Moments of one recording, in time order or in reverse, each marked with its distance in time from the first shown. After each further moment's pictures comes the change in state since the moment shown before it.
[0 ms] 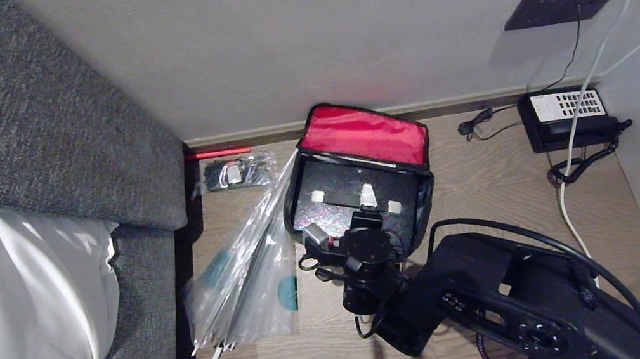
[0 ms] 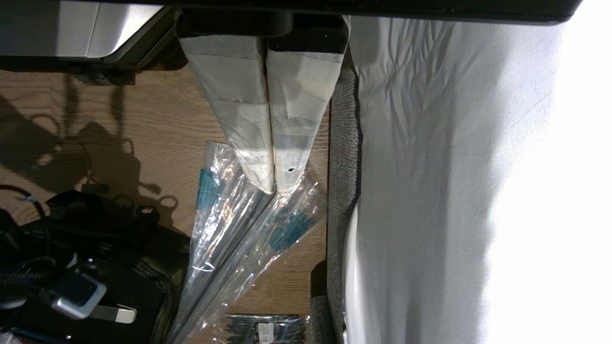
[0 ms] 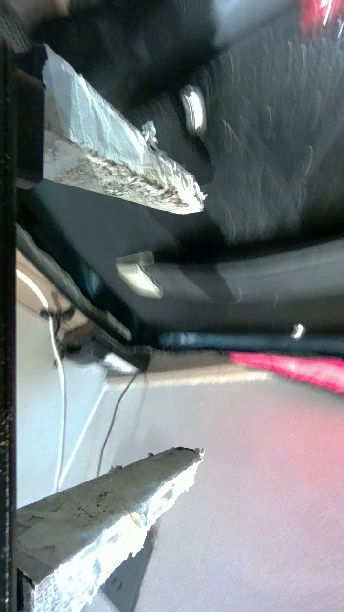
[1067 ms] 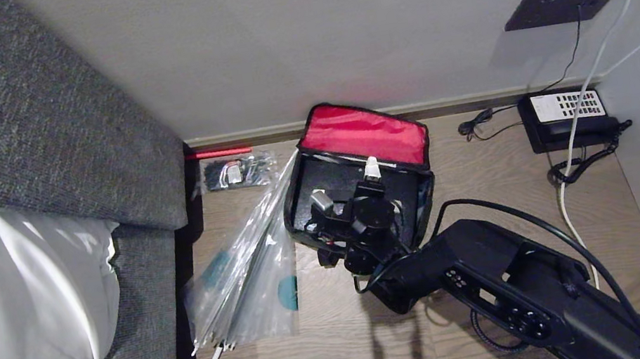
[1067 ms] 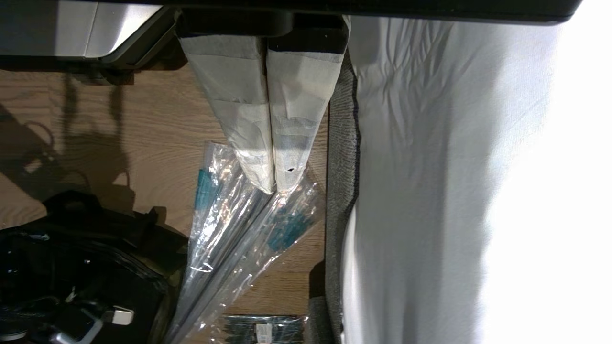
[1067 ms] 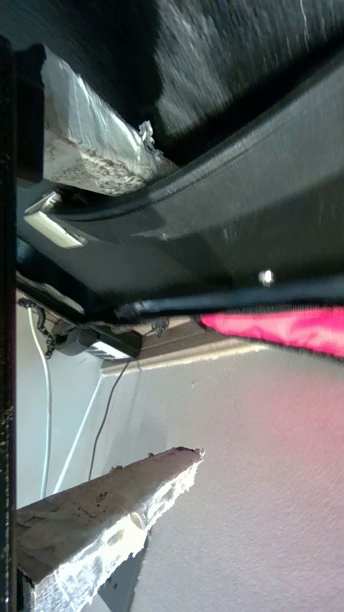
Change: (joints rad) left arm 0.000 0.000 0.000 0.000 0.000 0.000; right arm -0.110 0.081 -0.317 0.107 0.035 -0.035
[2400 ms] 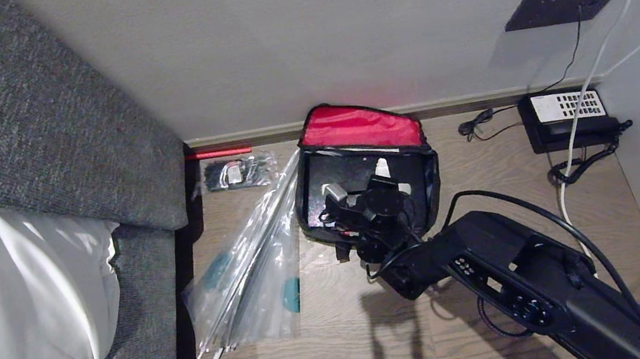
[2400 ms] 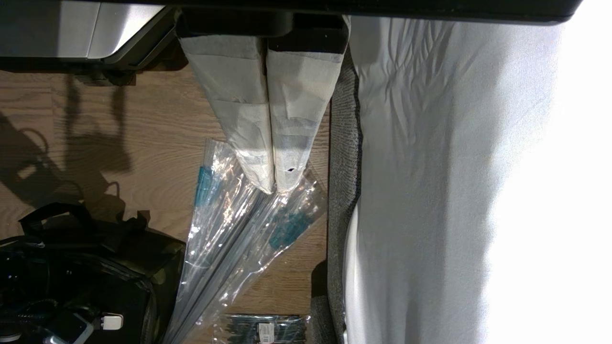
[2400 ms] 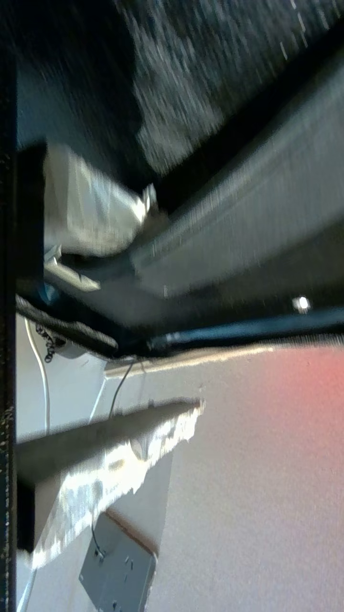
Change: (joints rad) left arm -0.001 0.000 0.000 0.000 0.000 0.000; right arm -0.067 0.025 -0.023 0.071 0.005 0.059
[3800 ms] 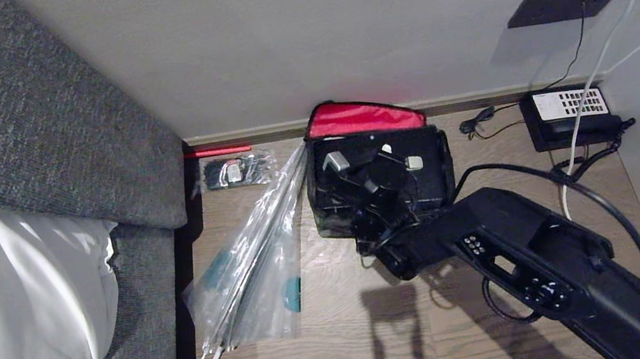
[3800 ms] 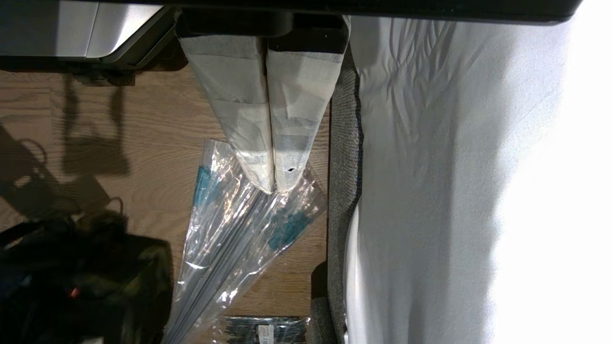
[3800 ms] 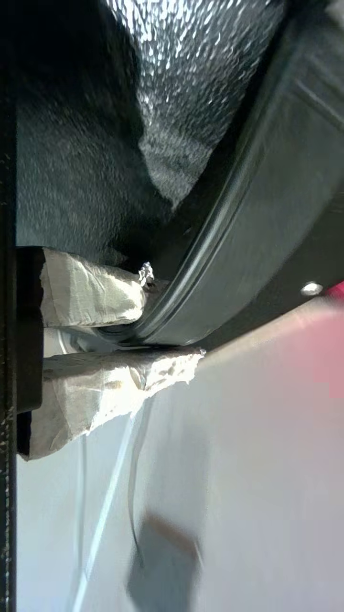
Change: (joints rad) left arm 0.000 0.000 0.000 0.000 0.000 0.000; right arm 0.046 -0.166 0.011 -0.008 -0.072 0.026
